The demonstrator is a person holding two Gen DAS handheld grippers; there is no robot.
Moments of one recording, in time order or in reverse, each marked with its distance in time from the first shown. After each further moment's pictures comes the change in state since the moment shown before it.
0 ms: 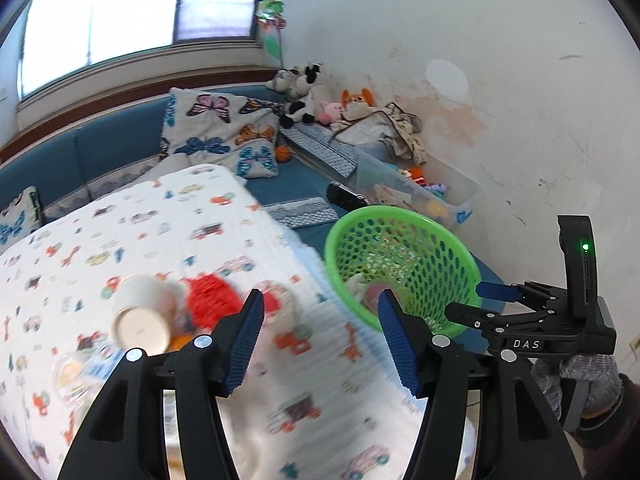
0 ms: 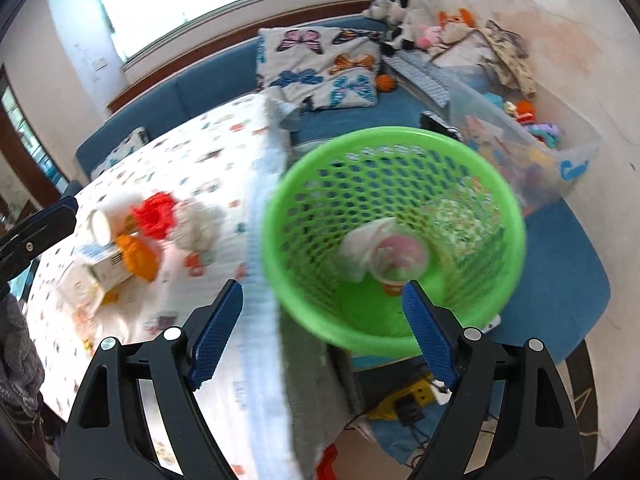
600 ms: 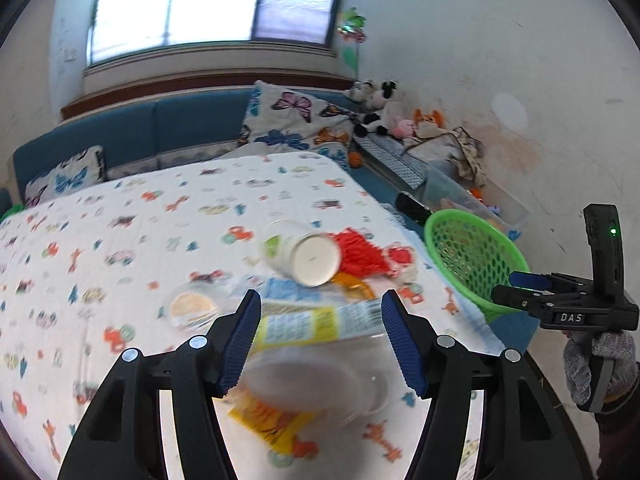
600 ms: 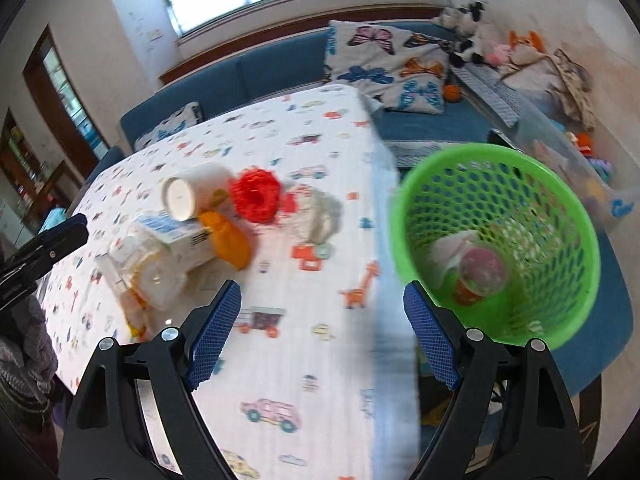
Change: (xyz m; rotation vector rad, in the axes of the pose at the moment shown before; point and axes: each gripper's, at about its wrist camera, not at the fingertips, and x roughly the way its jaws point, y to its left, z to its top) left arm -0.077 0.111 -0.067 -0.153 -0.044 0.161; right arm 0.011 0.102 -0.002 -0.145 0.016 0.127
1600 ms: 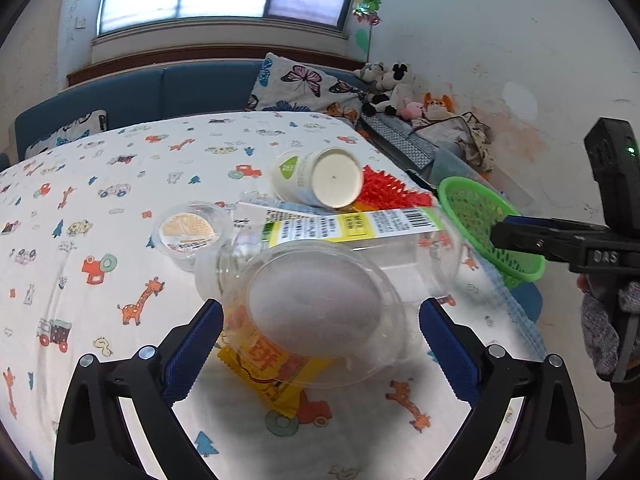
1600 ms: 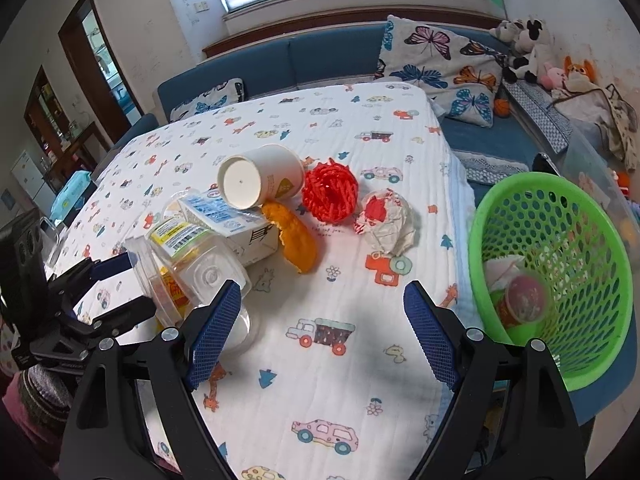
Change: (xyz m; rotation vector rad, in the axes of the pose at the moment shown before) left arm 0.030 0.015 -0.061 -0.056 0.053 -0.013; right arm 0.021 0.052 0.006 -0.127 0.033 0.083
